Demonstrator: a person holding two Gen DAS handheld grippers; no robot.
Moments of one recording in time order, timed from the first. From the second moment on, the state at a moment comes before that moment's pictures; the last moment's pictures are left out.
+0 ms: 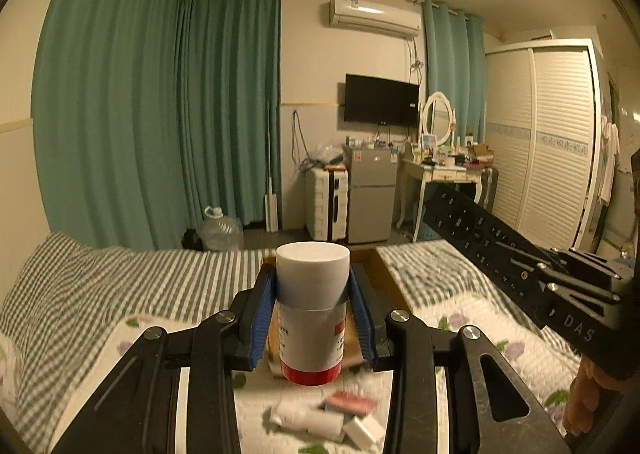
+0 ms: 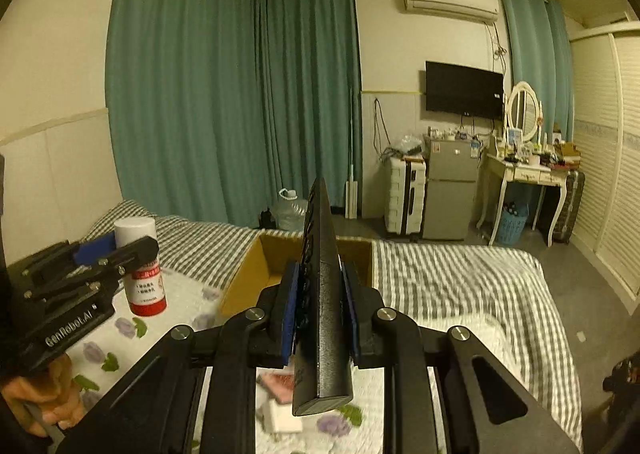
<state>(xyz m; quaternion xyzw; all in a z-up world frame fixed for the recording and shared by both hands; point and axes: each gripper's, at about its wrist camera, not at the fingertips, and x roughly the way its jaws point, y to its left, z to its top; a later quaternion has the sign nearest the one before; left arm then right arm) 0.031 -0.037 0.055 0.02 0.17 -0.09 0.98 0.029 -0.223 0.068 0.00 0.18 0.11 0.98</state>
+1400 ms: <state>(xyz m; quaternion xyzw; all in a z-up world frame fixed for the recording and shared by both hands) 0.259 -0.075 -0.112 0.06 0.35 -0.09 0.93 0.258 -0.182 -0.122 -0.10 0.33 0.15 0.93</state>
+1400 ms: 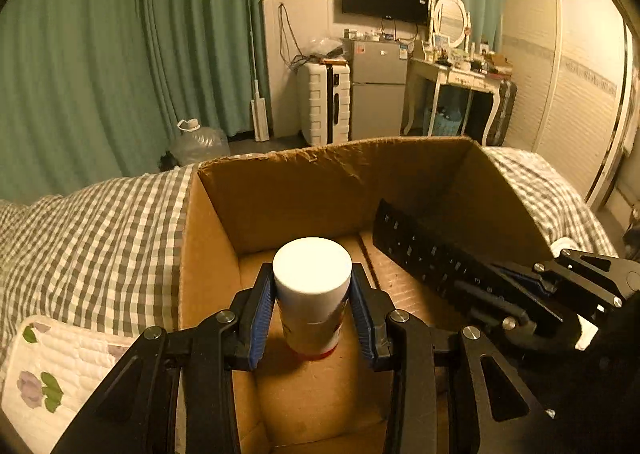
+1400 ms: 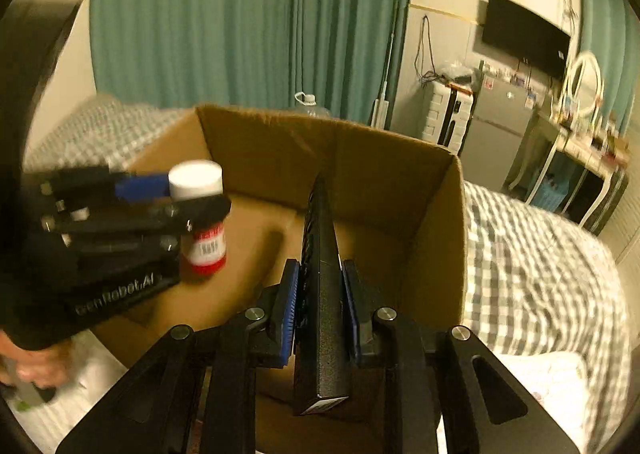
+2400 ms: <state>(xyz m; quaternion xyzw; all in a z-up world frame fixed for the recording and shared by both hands) 0.167 -0.025 0.035 0.04 0.19 -0.01 0.98 0.151 -0.187 0.034 -0.08 0.12 0.07 0.99</state>
